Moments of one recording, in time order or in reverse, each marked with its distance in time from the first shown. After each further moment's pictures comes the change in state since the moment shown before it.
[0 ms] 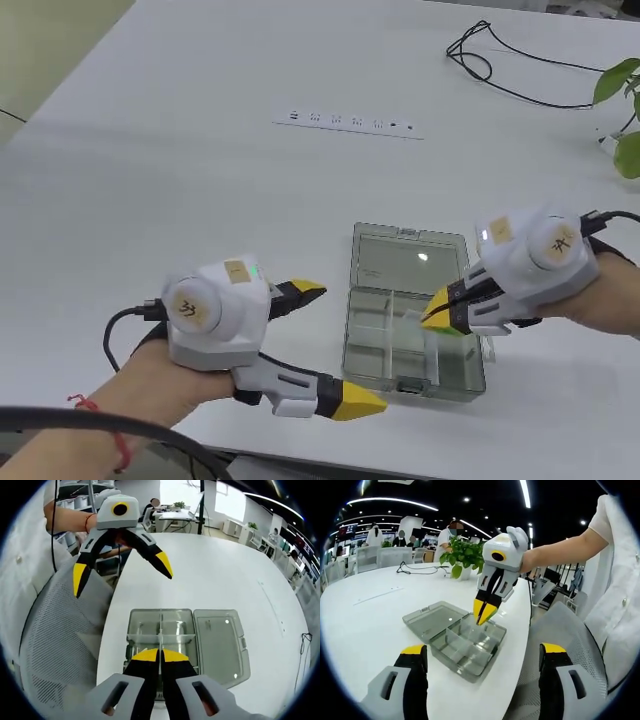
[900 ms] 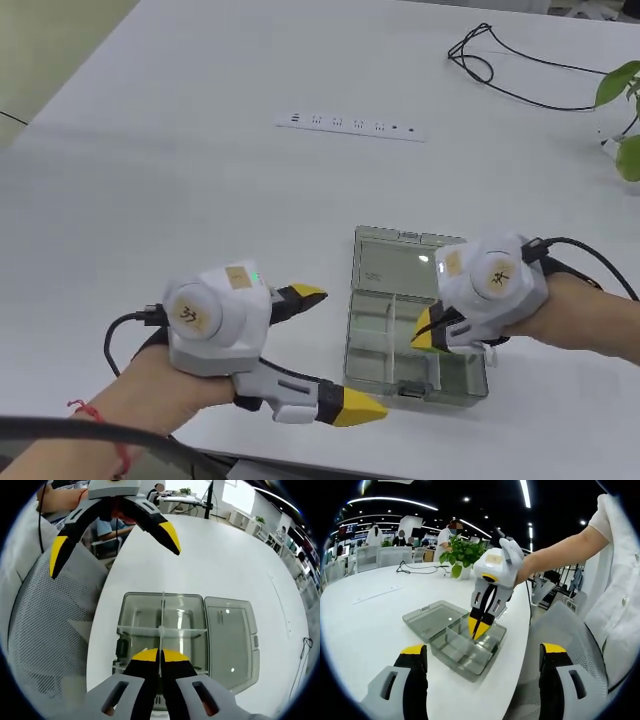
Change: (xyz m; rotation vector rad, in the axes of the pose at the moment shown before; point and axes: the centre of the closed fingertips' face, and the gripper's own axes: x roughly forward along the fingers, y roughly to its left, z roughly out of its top) left arm 0.000 0.001 -0.002 -0.002 0.001 -0.002; right arm 0.039 -0.003 -0.026 -0.043 0.149 0.010
